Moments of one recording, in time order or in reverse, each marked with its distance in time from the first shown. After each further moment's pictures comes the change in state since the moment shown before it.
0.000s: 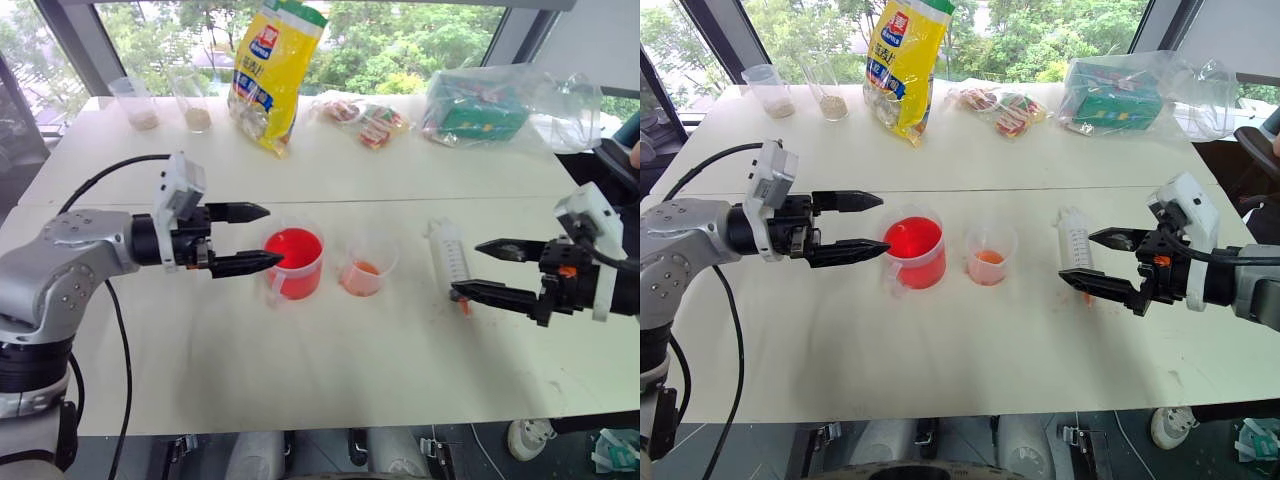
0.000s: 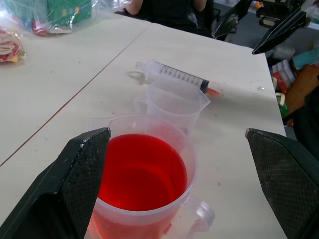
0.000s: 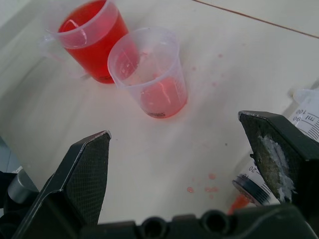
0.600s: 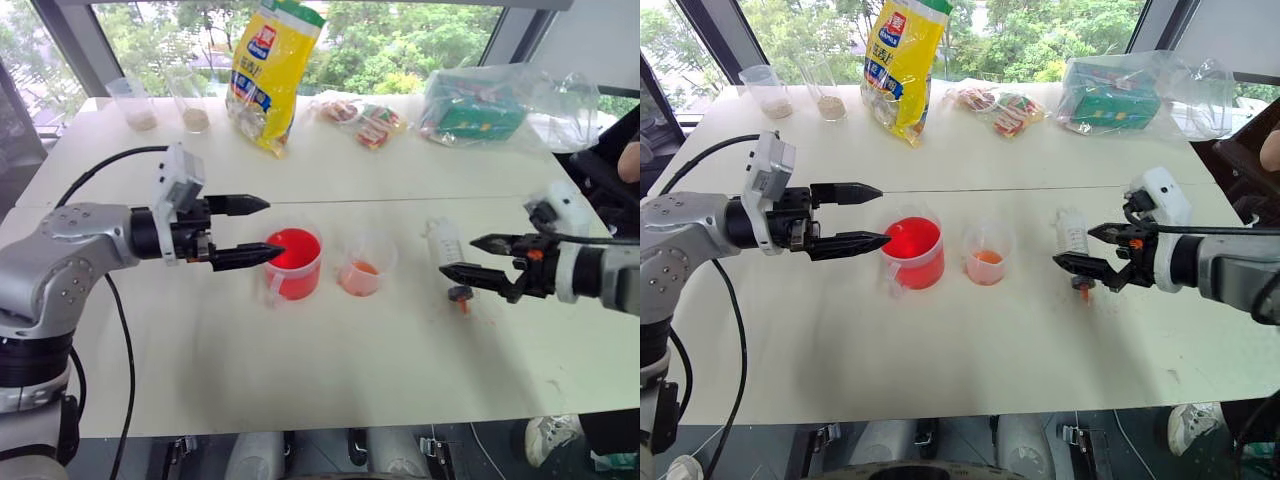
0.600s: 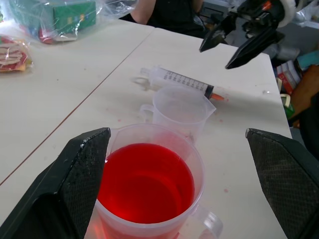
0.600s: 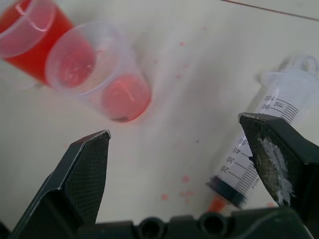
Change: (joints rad) left arm -0.027 -0.004 -0.001 0.007 0.001 -0.004 0.018; right arm -0.234 0.053 0.240 0.137 -0.019 0.138 -0.276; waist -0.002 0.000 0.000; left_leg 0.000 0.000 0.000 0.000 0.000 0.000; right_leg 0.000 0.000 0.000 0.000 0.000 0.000
